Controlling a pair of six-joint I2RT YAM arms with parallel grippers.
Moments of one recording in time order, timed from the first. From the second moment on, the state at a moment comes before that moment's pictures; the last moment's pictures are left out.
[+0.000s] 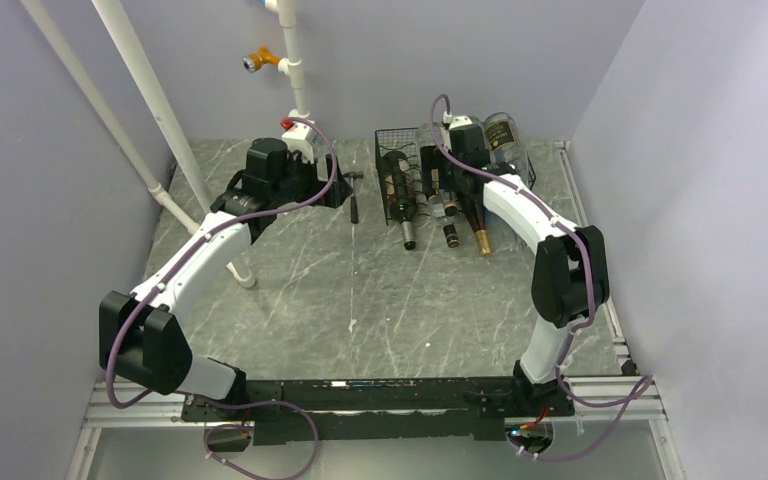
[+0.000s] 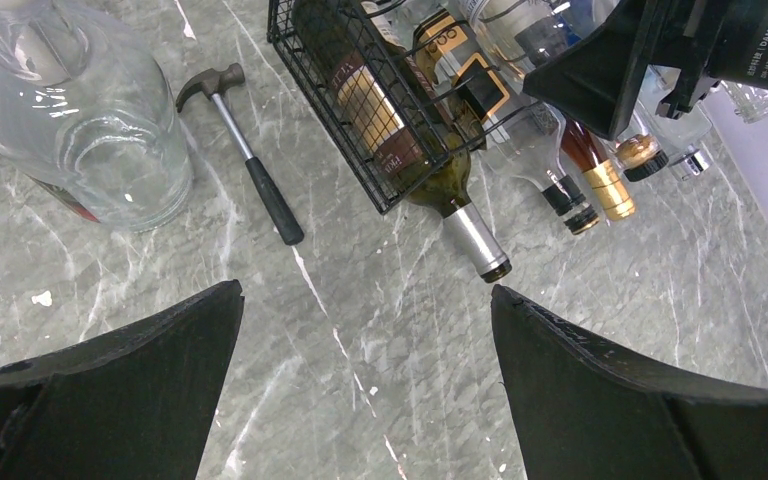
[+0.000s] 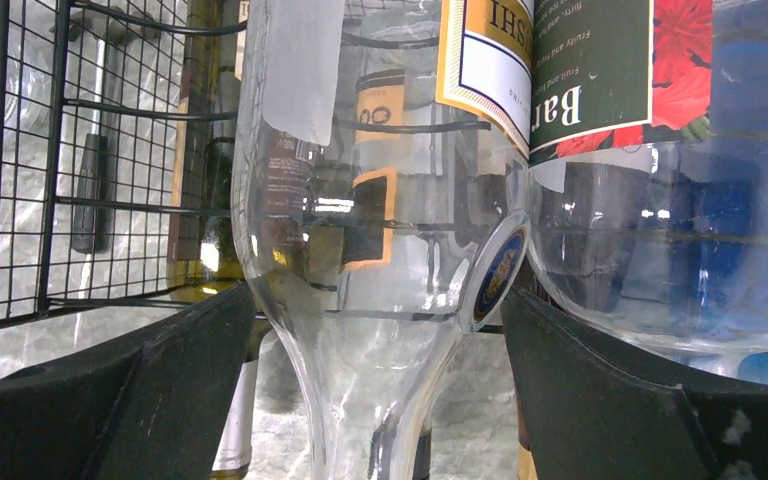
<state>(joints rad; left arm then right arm) -0.37 1.42 1.22 -0.22 0.24 -0.25 0.33 1.81 1.47 -0.34 0.08 0.15</state>
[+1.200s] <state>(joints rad) -0.37 1.42 1.22 -0.23 0.24 -0.25 0.36 1.79 1.32 -0.14 0.16 0.18</state>
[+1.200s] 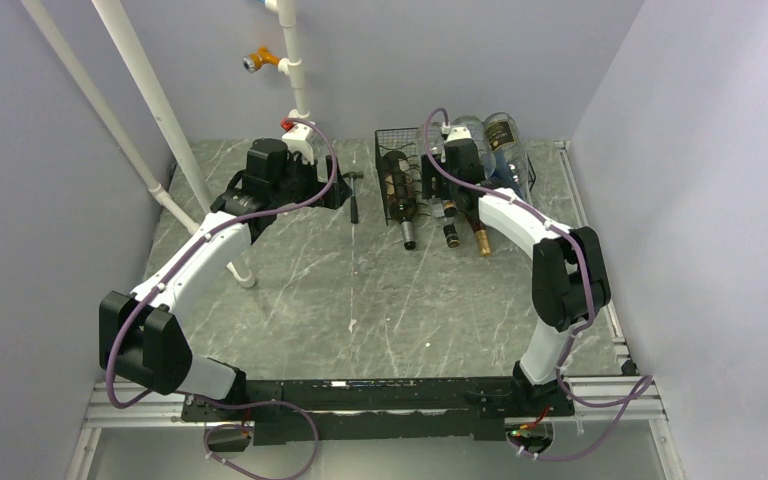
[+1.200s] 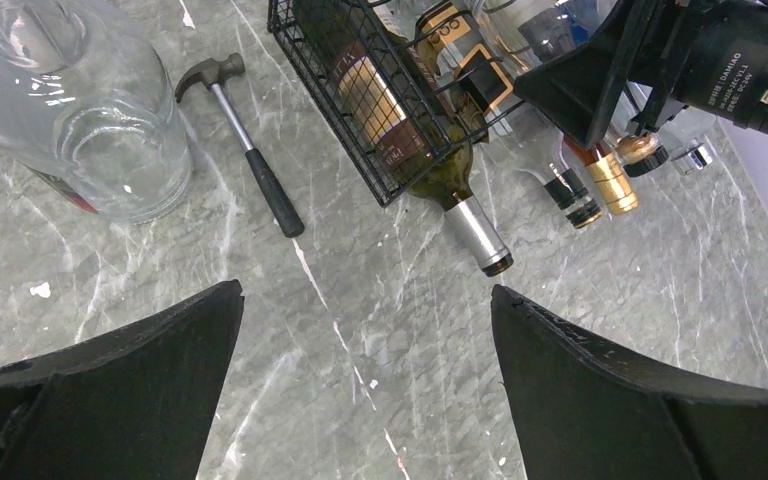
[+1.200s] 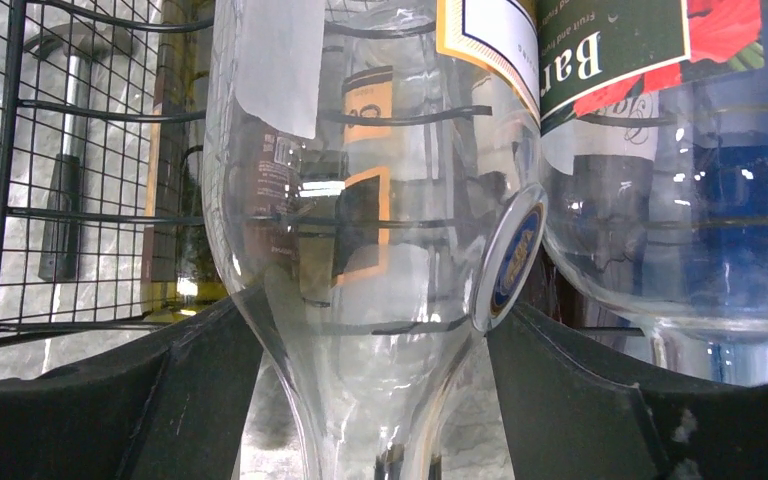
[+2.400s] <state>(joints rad) -0.37 1.42 1.22 -0.23 0.24 -0.25 0.37 1.73 1.27 -0.14 0.17 0.15</state>
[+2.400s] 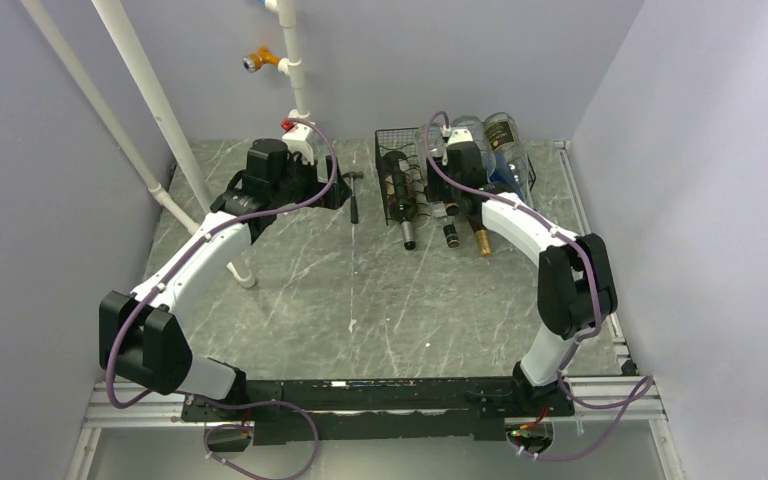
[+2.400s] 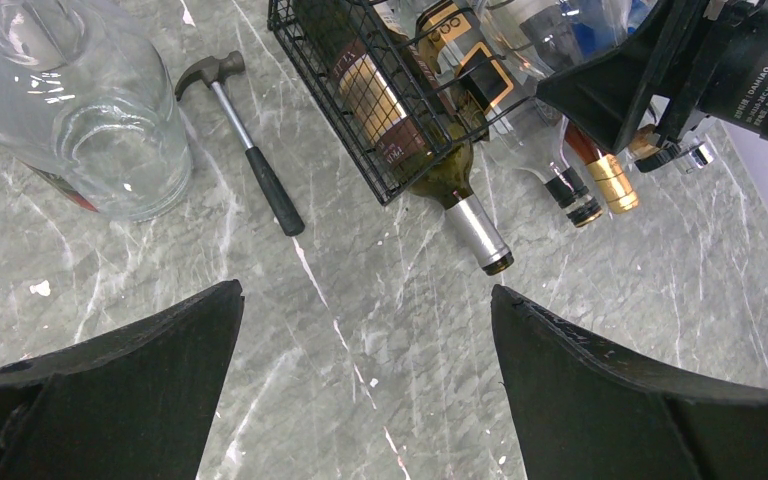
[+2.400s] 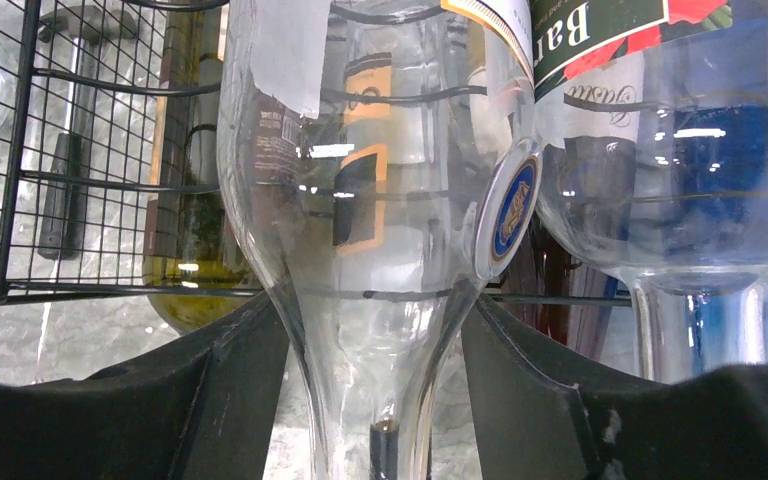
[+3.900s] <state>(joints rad) -0.37 1.42 1.22 -0.24 0.24 -0.25 0.33 1.74 1.34 -0.28 0.05 0.06</state>
